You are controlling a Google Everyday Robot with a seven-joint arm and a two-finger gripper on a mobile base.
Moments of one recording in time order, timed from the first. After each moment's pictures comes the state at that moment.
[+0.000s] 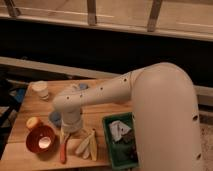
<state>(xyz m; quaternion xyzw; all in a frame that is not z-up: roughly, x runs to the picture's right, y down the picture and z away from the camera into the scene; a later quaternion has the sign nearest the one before) -0.145 0.243 0.724 -0.38 0.25 0.53 0.72</state>
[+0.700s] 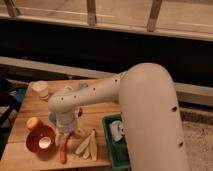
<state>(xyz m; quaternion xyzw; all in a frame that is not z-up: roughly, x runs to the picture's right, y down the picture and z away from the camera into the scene) -0.184 0.250 0.742 -0.40 0.24 0.50 0.73</state>
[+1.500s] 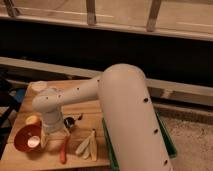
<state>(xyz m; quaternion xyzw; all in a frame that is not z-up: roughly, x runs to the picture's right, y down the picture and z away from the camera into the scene) -0.250 0.253 0.747 -0.43 0.21 0.46 0.75</state>
